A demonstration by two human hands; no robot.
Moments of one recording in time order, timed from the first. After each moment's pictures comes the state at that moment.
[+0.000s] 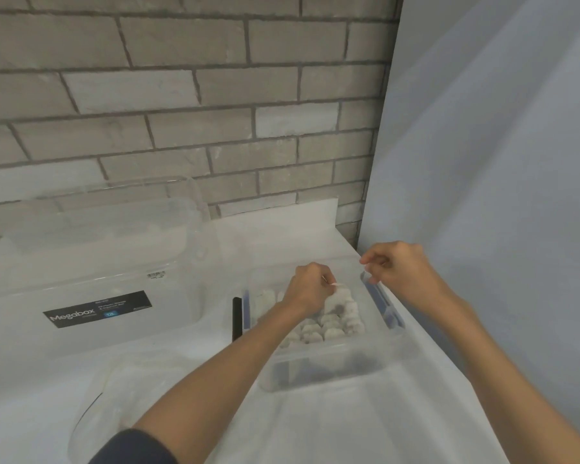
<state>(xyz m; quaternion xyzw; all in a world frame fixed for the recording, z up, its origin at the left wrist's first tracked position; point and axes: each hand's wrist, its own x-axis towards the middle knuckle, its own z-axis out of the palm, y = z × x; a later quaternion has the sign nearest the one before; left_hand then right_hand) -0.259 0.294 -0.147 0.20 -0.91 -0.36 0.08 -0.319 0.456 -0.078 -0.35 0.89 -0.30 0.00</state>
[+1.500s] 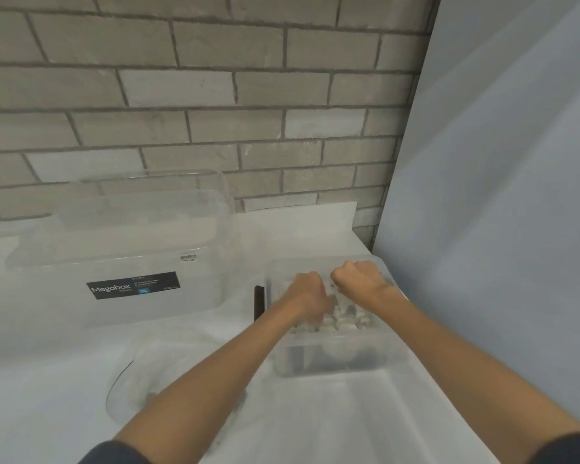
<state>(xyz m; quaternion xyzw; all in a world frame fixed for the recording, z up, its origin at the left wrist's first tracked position) -0.201 0.291 -0.122 0.25 -0.90 -0.35 -0.04 -0.310 0.372 -0.126 -0.49 0.85 0.17 -0.05</state>
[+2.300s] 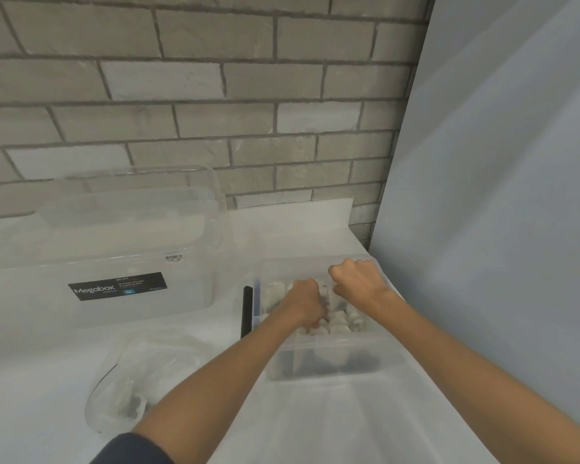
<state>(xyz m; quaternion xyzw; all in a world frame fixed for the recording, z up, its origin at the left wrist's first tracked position) -0.228 0.293 -0.152 0.28 -0.90 -0.33 -0.07 -0.310 0.380 -0.118 -0.48 0.86 0.15 -0.05</state>
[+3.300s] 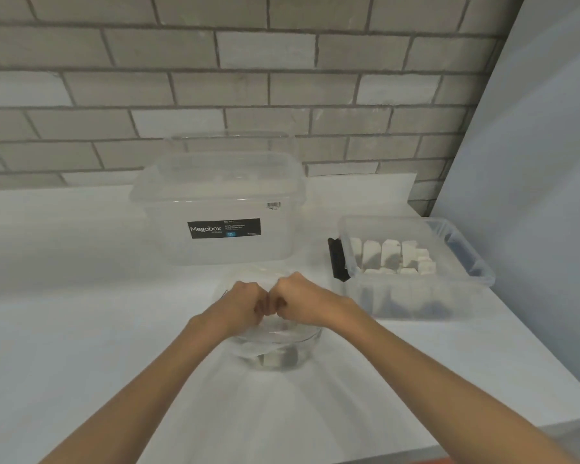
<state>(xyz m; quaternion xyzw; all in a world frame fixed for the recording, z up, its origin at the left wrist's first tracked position) 0.040 0.200 -0.162 0.28 -0.93 -0.23 -0.05 -0.073 0.303 -0.135 -0.61 0.76 -0.11 0.22</state>
